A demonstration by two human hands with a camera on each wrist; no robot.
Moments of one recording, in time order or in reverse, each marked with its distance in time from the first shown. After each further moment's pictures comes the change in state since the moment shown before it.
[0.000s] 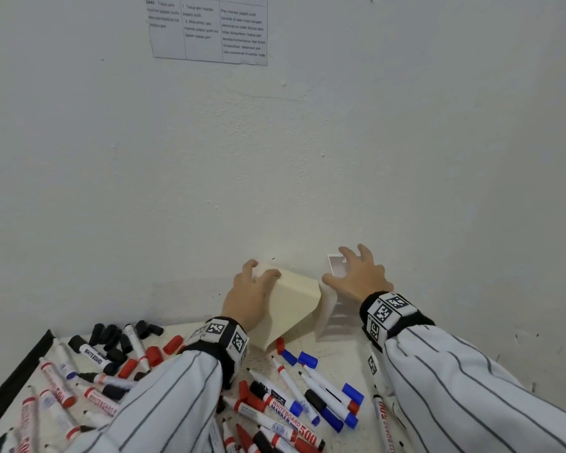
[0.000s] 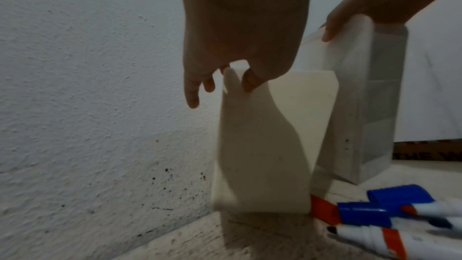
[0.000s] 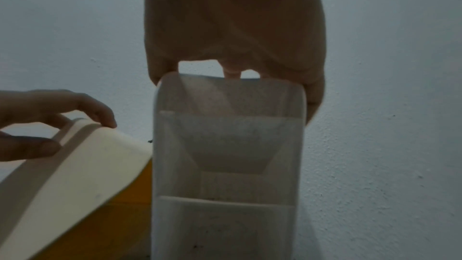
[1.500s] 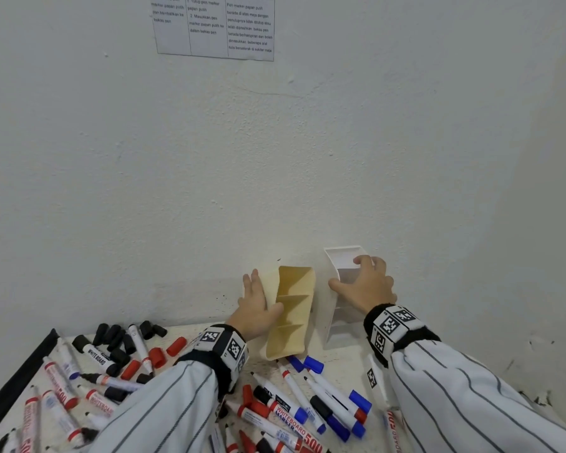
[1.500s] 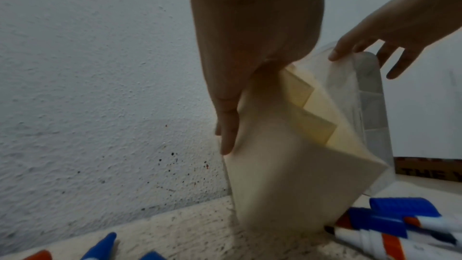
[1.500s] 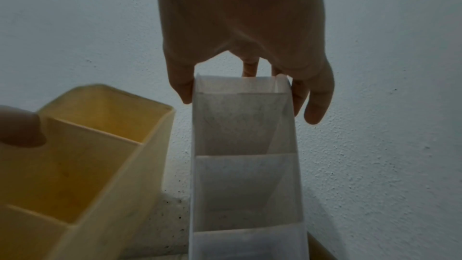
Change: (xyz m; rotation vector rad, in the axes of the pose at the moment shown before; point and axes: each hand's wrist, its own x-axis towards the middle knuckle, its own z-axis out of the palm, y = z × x) left_hand 0.002 -0.015 0.021 -0.448 -0.216 -0.198; right_hand 0.002 0.006 0.017 0.128 0.089 0.052
